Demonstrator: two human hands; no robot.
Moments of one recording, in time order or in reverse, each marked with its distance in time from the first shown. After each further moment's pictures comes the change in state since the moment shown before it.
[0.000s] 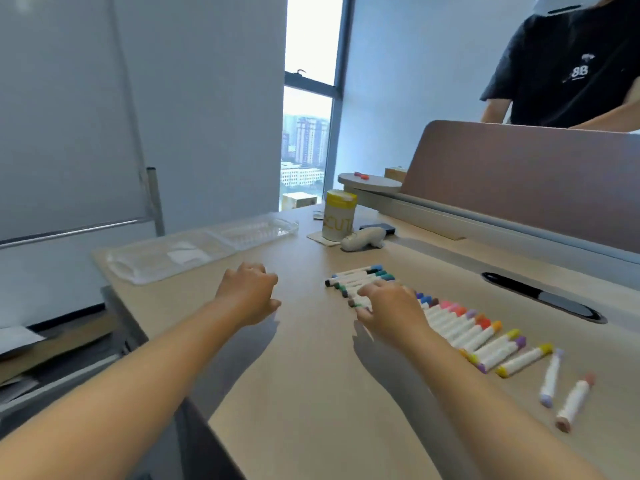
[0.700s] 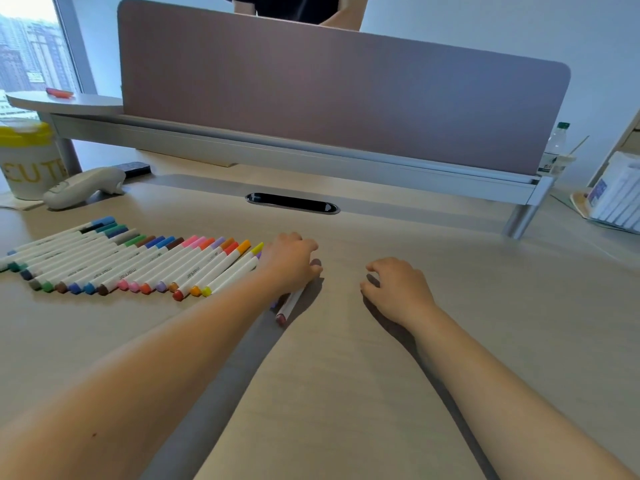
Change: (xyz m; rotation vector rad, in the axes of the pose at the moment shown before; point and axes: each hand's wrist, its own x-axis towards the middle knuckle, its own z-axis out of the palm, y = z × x) left_hand 0.010 0.385 0.000 -0.351 -0.020 0.710; right_hand -0.197 0.252 -0.026 -0.070 -0.009 0.738
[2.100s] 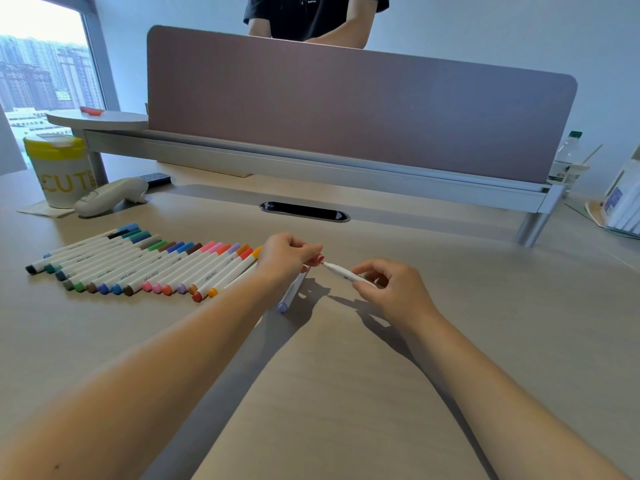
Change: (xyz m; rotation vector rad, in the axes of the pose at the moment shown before) left_hand -0.029 0.000 -0.021 -1.054 0.164 -0.324; right_hand -0.019 -0.017 -0.005 0.668 0.158 -0.179
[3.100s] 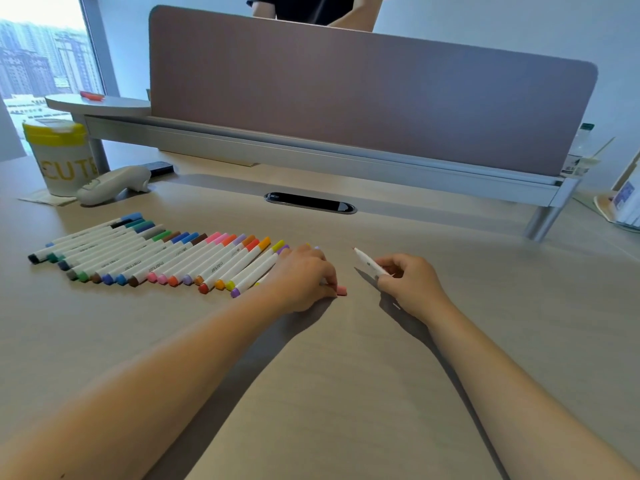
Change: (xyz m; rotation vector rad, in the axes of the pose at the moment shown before) left_hand 0.000 -0.023 0.001 1.152 -0.296 0.509; right_hand 0.013 0.018 0.001 -0.051 -0.021 0.200
